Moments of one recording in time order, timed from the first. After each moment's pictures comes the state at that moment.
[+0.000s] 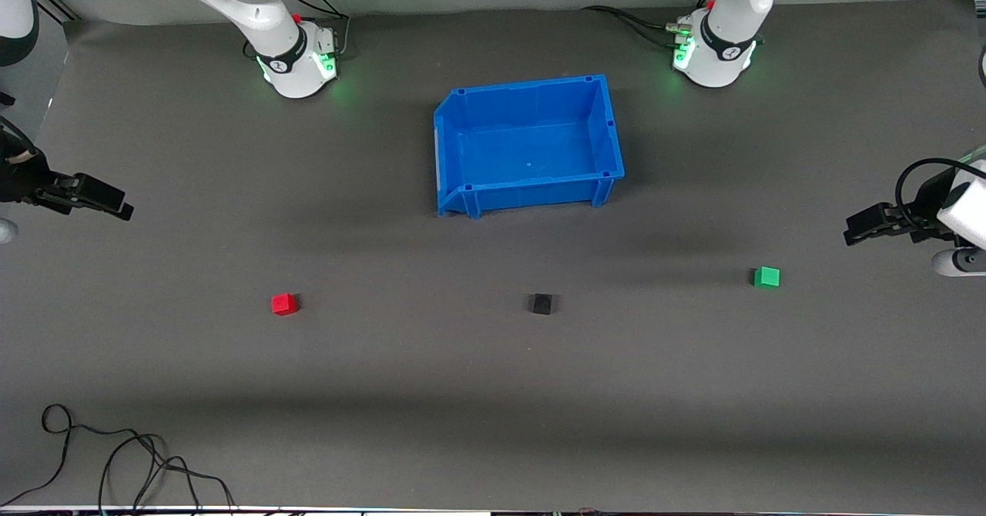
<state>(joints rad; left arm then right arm) 0.13 0.12 -0.09 -1.65 -0.01 1.77 0.00 0.00 0.04 -0.06 -1.58 0.04 1.62 0.20</state>
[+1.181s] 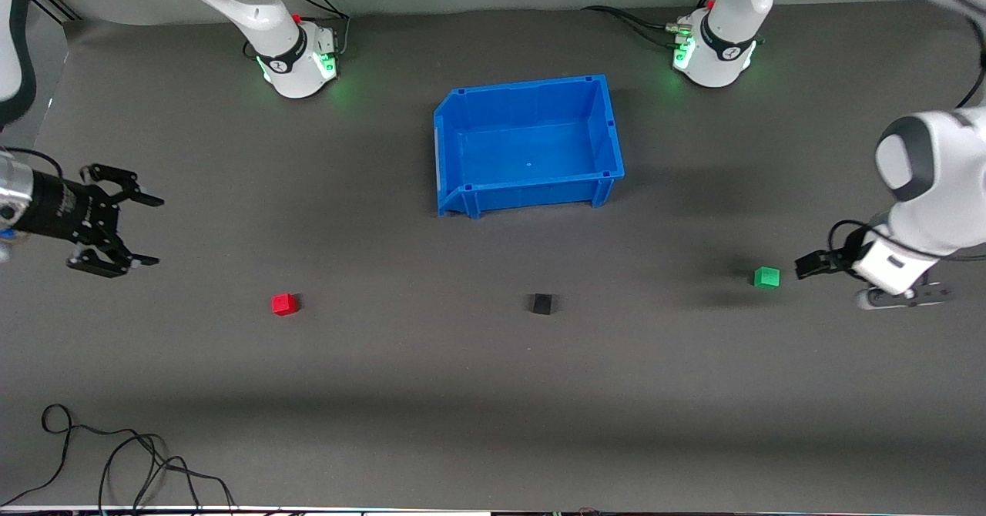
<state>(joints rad) 0.18 0.28 -0.10 -1.99 0.00 2.24 0.00 -0.08 0.17 -0.07 -1.66 0.36 1.66 1.27</state>
